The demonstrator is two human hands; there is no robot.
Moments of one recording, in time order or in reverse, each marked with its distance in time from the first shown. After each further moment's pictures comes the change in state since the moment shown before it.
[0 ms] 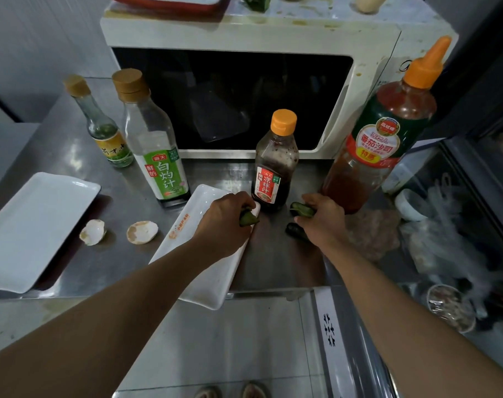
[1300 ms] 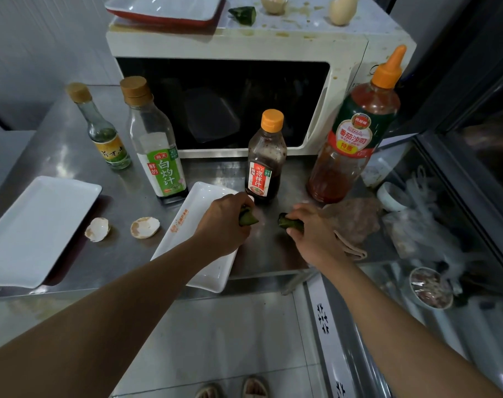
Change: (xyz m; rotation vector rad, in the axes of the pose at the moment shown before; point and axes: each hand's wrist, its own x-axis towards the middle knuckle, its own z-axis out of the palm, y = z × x) left_hand -0.023 0.013 -0.010 0.023 -0.060 0.040; right_hand -0.060 -0.004 -0.013 -0.150 -0.120 -0.149
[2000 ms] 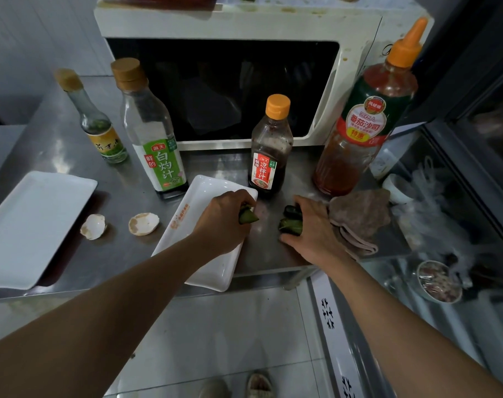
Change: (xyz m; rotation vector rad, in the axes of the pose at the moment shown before) left_hand 0.002 -0.013 0.006 0.032 -0.014 0.001; right_hand 0.005 0.007 0.023 0.003 -0.026 0.046
